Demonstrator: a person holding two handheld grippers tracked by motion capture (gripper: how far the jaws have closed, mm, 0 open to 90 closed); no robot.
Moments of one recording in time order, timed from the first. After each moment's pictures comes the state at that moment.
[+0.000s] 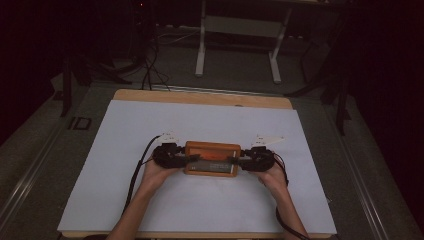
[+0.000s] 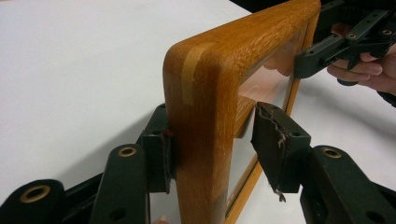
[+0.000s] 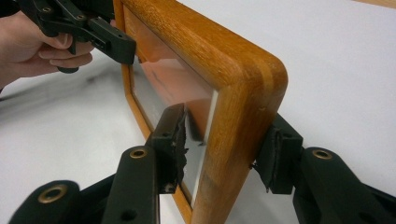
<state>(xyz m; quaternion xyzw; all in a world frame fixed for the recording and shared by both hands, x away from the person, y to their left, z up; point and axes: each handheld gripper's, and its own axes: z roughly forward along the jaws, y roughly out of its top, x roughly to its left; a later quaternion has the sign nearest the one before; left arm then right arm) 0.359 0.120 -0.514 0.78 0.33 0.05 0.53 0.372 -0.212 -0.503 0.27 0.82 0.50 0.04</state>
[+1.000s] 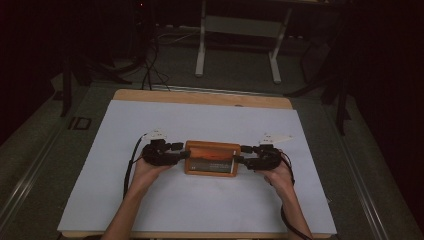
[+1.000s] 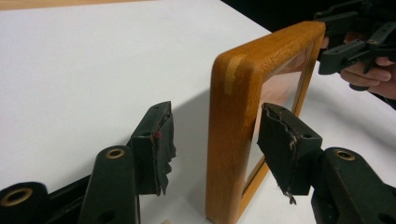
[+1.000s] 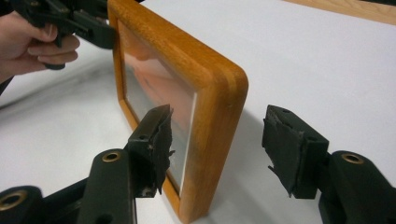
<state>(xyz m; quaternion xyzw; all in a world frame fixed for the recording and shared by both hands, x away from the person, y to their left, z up) 0.356 0.150 -0.505 0.76 0.36 0.06 0.53 0.371 -0.228 -0.492 0.29 0.81 0.50 0.06</state>
